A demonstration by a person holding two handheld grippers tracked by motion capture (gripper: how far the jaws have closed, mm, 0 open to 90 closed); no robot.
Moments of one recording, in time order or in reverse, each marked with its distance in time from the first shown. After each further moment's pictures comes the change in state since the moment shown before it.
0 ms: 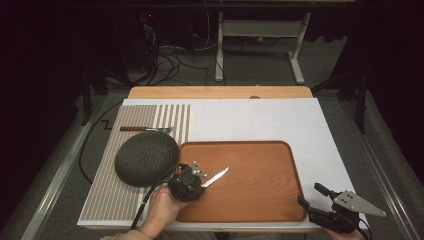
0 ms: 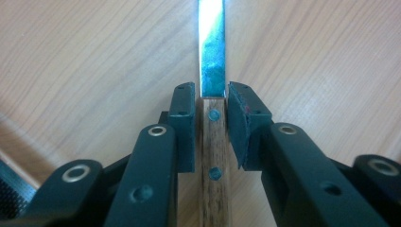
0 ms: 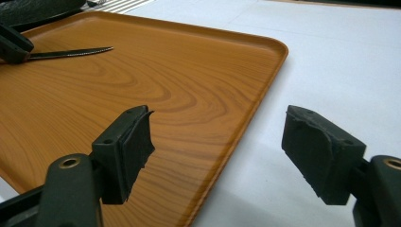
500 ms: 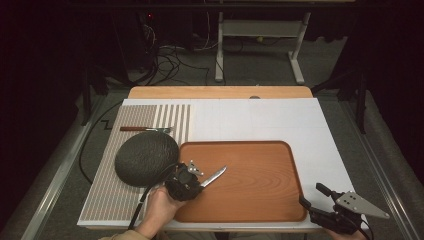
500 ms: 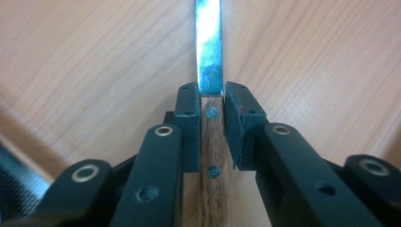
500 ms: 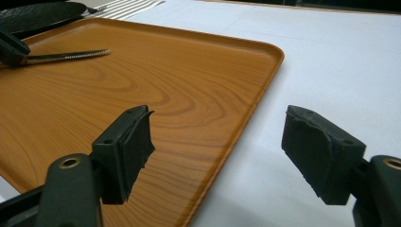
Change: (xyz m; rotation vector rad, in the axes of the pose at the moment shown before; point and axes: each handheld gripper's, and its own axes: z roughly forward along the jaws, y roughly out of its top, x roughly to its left) left arm 0.010 -0.009 -0.016 -0.040 0.002 -0.029; right arm 0.000 0.000 -0.001 -0.012 0.008 -0.001
